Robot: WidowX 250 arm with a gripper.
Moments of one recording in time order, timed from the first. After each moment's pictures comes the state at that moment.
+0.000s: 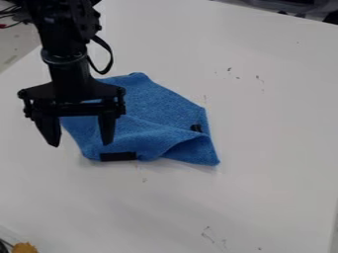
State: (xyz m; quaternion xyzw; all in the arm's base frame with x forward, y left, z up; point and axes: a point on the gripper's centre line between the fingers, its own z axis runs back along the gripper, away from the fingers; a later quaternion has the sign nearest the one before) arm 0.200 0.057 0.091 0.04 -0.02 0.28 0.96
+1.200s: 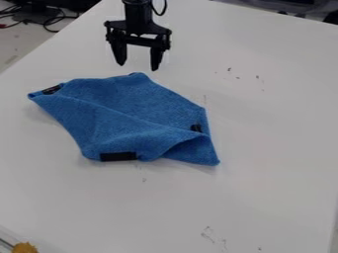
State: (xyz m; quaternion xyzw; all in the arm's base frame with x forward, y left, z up) arm 0.405 0.108 0.056 0.04 -0.05 0.13 0.99
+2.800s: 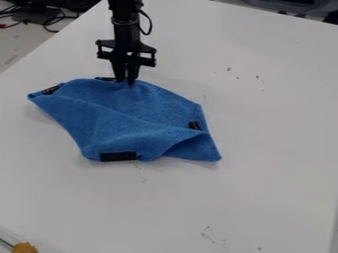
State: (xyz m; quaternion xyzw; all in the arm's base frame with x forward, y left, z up) arm 0.403 0.119 0.018 0.03 0.00 0.09 1.00
